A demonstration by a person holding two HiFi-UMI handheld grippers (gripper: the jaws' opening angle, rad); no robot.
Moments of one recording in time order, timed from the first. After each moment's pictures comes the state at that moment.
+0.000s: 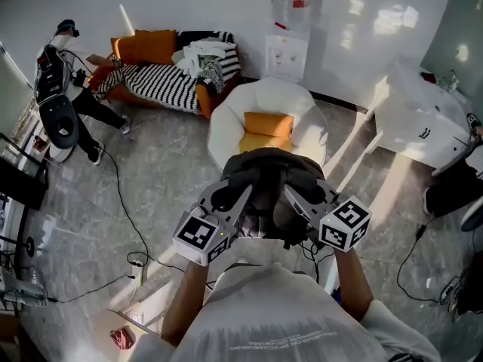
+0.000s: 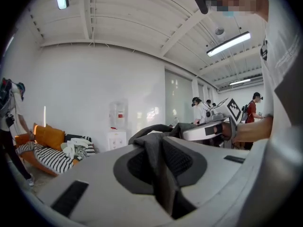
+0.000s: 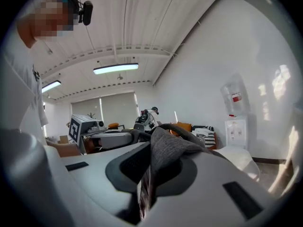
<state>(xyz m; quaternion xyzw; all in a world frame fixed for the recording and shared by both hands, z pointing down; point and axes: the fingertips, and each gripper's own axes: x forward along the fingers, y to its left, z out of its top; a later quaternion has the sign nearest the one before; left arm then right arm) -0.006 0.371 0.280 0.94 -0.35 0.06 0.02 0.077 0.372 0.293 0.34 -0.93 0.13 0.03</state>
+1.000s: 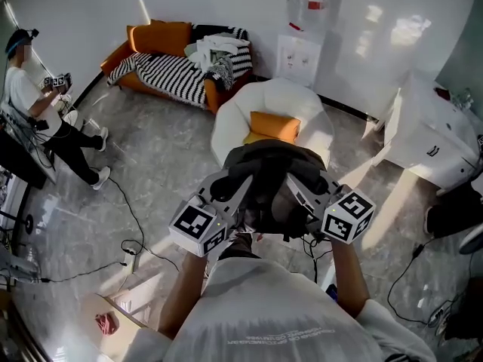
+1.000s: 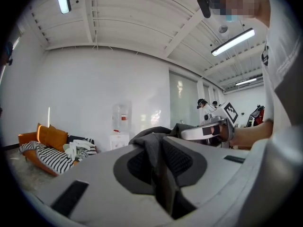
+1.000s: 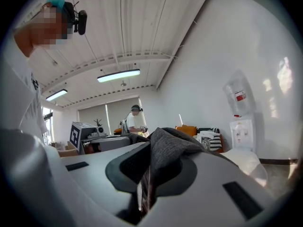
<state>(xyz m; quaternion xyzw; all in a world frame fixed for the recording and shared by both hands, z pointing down) 0.026 0.333 0.273 0.92 -0.38 0.05 0.02 0.112 0.323 0.284 0.30 -0.94 0.14 -0.01</state>
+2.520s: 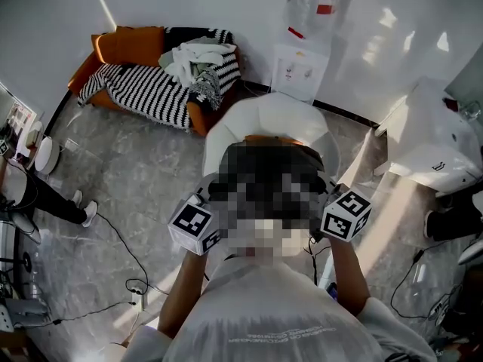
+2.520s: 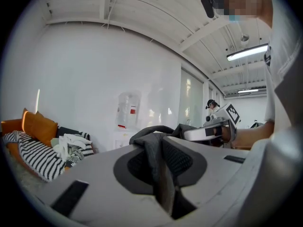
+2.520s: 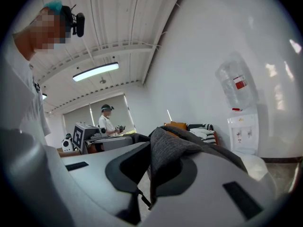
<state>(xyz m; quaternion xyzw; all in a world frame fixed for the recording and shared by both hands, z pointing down) -0.037 0.003 0.304 0.94 -0.34 0.05 0.08 0.053 0.006 0.311 0.33 -0.92 0.19 0.02</state>
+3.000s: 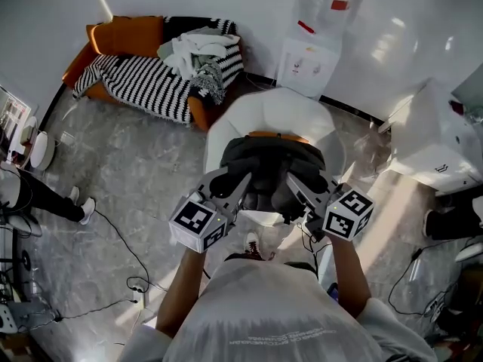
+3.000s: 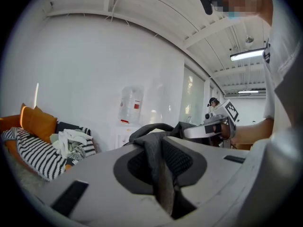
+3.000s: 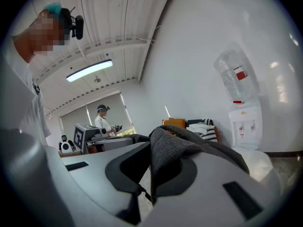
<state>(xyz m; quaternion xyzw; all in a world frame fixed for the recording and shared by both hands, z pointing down) -0.067 -0.051 0.330 0.94 -0.33 0.07 0.10 0.023 -0.046 0.334 0.33 -0.92 0.22 0.02</state>
